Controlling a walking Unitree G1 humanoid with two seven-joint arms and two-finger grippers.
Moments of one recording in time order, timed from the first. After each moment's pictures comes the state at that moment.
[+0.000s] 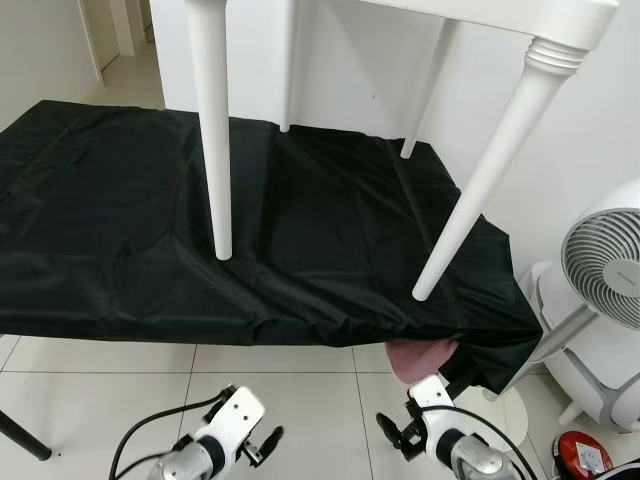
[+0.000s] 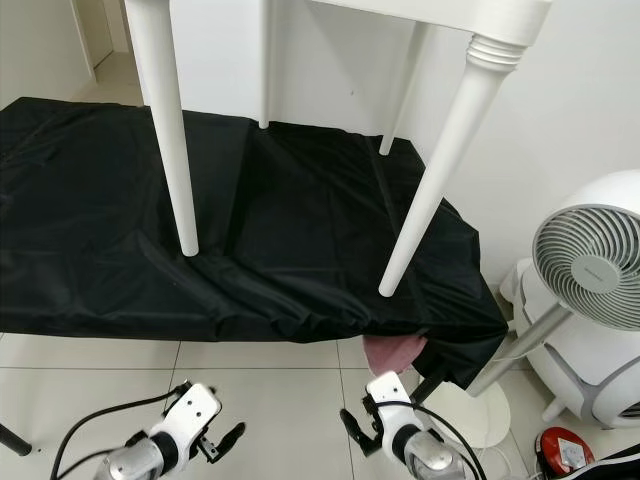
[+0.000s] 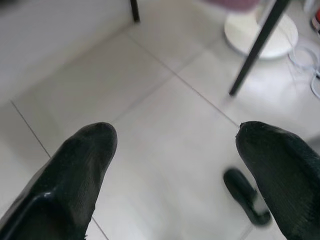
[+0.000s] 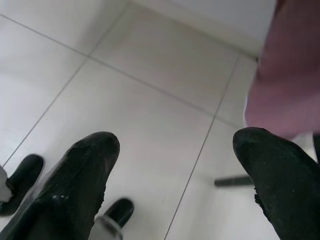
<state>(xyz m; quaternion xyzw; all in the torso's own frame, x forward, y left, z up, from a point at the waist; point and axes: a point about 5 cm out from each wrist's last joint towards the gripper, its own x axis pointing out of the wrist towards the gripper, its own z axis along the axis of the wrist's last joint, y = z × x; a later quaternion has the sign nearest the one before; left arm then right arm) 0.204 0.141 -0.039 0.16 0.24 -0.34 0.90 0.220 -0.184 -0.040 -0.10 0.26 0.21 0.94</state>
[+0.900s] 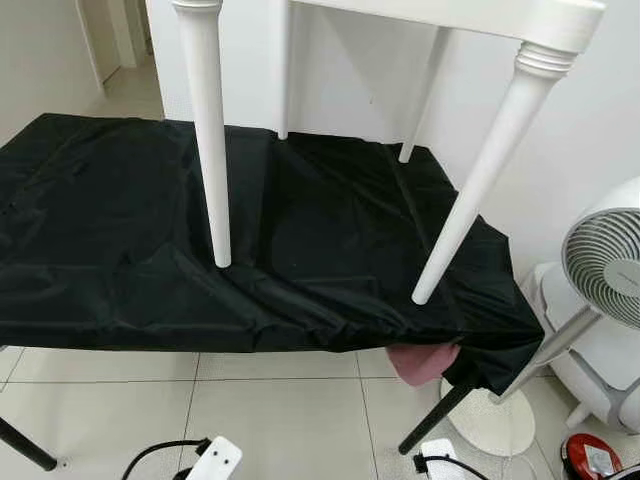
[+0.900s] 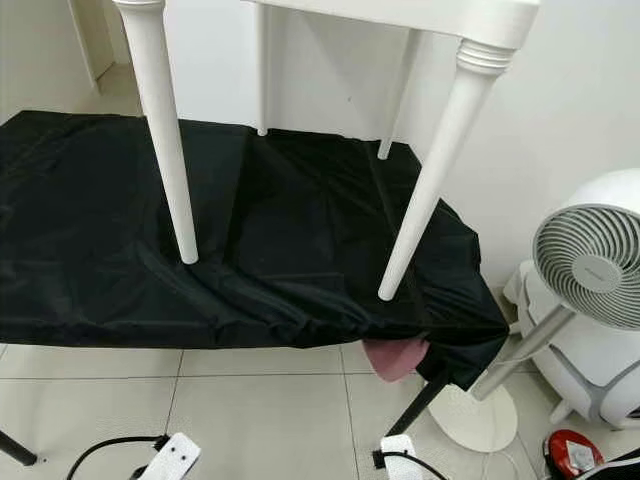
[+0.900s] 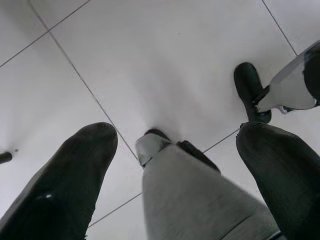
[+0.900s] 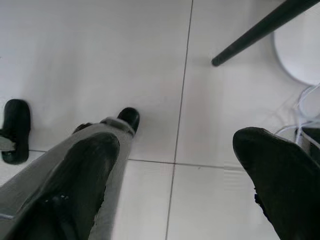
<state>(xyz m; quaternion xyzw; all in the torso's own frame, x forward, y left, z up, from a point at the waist) 0.176 0.154 -0.087 0.17 0.45 -0.23 0.84 0.163 -0.186 -0.090 -0.05 0.45 0.06 0.89</state>
